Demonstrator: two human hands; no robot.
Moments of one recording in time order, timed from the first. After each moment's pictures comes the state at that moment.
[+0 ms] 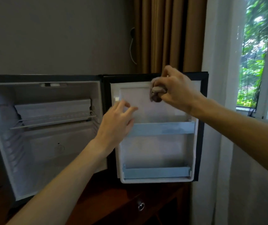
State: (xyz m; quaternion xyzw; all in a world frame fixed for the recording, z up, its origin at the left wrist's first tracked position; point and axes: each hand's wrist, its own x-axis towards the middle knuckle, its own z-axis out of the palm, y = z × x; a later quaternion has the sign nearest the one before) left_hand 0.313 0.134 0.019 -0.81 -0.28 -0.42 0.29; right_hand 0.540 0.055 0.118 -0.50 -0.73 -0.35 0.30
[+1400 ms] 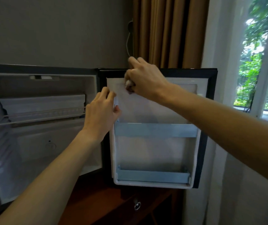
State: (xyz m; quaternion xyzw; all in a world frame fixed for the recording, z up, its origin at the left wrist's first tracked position) left_hand 0.294 0.158 0.036 -0.75 -0.38 -0.48 0.26; right_hand 0.462 0.100 0.143 -0.48 -0.74 -0.44 0.20
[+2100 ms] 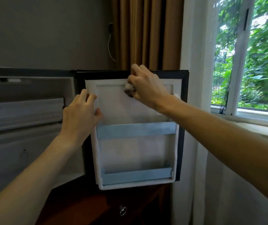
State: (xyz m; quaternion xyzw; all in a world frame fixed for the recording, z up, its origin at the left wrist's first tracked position) left_hand 0.300 0.163 0.036 -0.76 -0.36 -0.47 0.26; right_hand 0.528 0.095 0.119 -0.49 -0.71 -0.44 0.26
